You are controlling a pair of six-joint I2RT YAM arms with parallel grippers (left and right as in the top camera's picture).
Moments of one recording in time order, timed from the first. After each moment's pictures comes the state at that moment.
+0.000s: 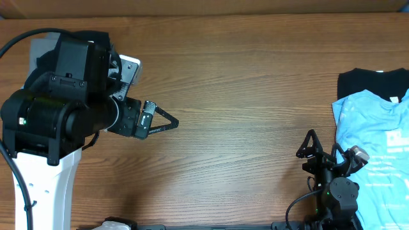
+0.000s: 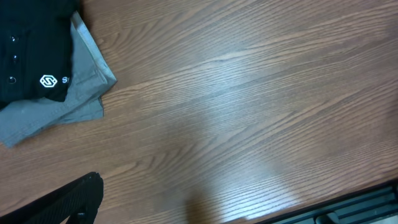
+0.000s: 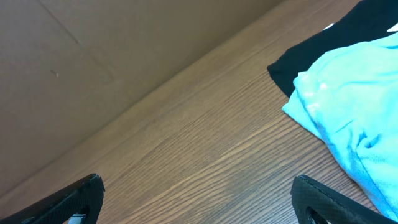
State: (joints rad) left arm -0.22 1.41 2.00 -1.69 0.03 0.06; right arm 0.07 0.01 0.12 -0.35 0.23 0.59
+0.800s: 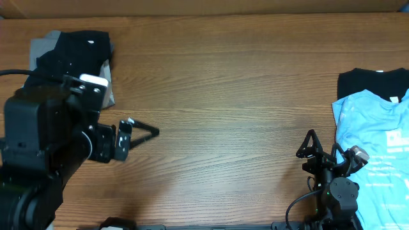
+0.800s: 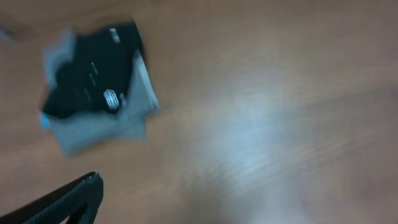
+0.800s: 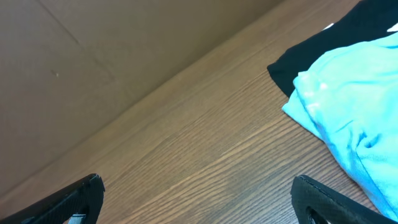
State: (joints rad) left arm -0.17 1.14 1.89 -1.53 -0.06 0.08; right arm 0.07 0.01 0.12 -0.35 0.23 0.59
